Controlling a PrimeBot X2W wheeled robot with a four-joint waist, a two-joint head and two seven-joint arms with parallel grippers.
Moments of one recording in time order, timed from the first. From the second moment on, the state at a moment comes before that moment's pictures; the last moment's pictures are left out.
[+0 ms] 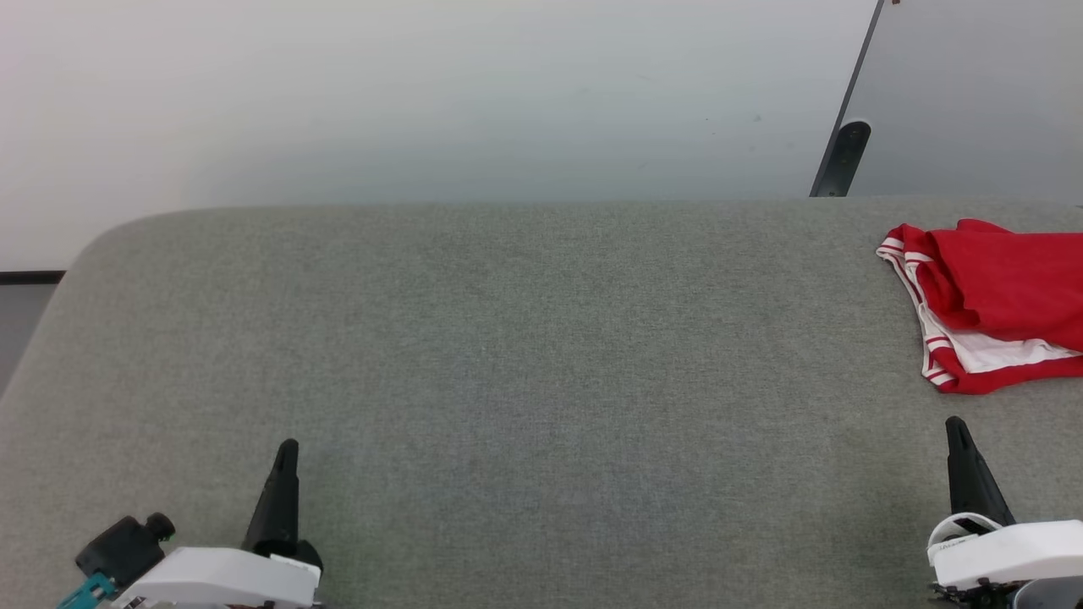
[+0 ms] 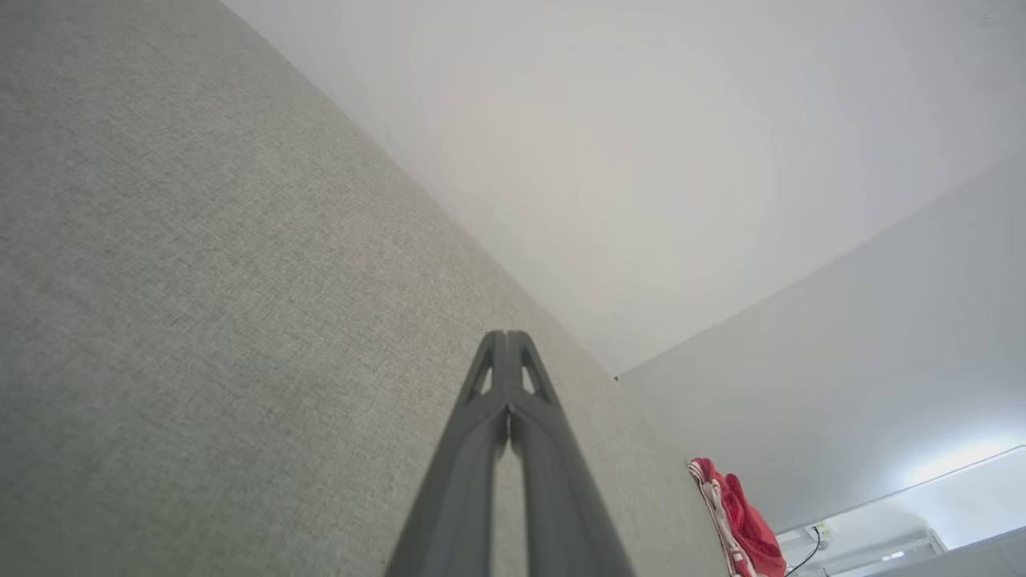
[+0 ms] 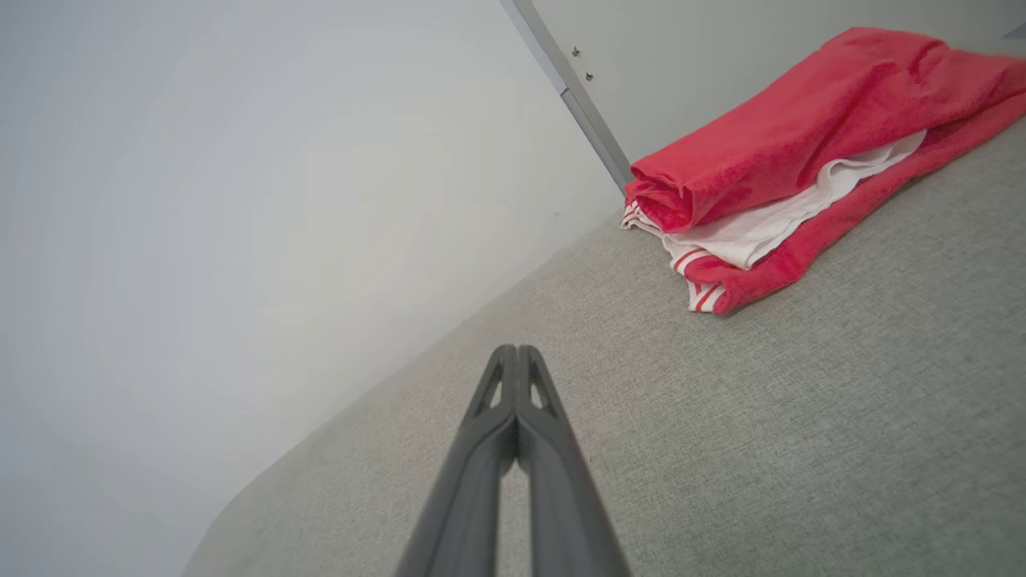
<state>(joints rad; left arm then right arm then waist) -0.04 0.14 0.03 0.21 -0.99 -0.13 -0.09 -0.07 -0.10 -0.10 0.22 0.78 0.13 -0.09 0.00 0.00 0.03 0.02</state>
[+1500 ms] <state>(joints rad) -0.08 0.09 0.08 0.23 -1.38 -0.13 0.03 -0.09 -0.07 -0.11 0.23 1.30 0.13 0.04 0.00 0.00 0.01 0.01</state>
